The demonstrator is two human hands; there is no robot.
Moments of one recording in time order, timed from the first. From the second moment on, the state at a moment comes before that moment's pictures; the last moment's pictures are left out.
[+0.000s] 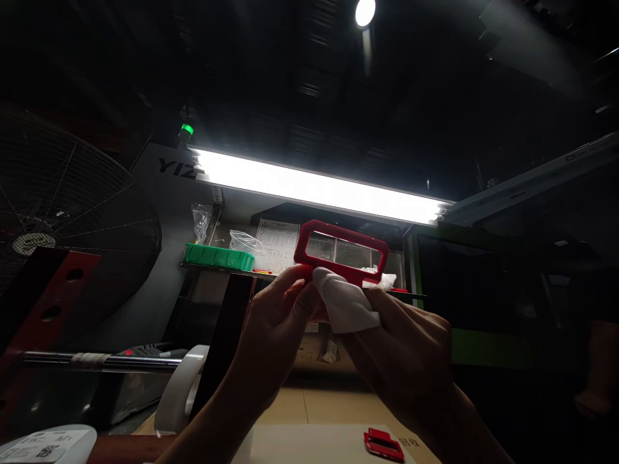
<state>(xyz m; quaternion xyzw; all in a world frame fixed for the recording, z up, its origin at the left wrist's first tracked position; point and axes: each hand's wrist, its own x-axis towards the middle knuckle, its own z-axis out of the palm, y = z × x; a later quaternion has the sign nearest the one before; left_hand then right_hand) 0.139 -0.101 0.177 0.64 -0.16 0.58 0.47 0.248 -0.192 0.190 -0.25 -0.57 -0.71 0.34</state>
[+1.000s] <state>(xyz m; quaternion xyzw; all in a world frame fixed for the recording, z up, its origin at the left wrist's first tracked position) 0.134 -0.113 0.173 0.64 -0.14 0.59 0.47 0.244 -0.197 0.192 -0.31 -0.51 -0.74 0.30</state>
